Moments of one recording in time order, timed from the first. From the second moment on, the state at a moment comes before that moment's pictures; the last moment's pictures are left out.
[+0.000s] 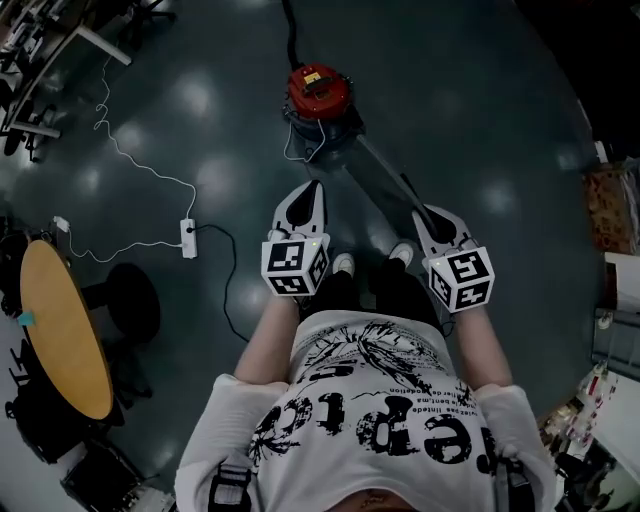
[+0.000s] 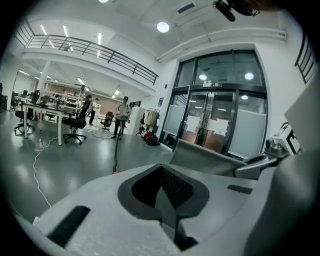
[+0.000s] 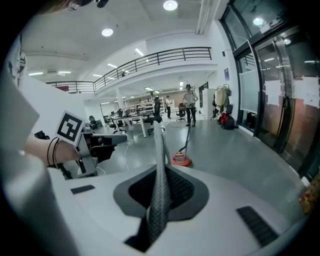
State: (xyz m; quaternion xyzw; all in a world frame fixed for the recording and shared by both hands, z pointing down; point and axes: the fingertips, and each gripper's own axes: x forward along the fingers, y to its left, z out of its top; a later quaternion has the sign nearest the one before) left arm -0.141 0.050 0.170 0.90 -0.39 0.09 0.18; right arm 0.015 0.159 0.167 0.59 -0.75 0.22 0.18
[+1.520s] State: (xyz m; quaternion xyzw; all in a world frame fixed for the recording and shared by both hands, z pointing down) left arm -0.080 -0.284 0.575 0.85 -0.50 0.13 0.01; right arm 0.084 -0.180 0.630 0.24 -0.92 0.06 0.30
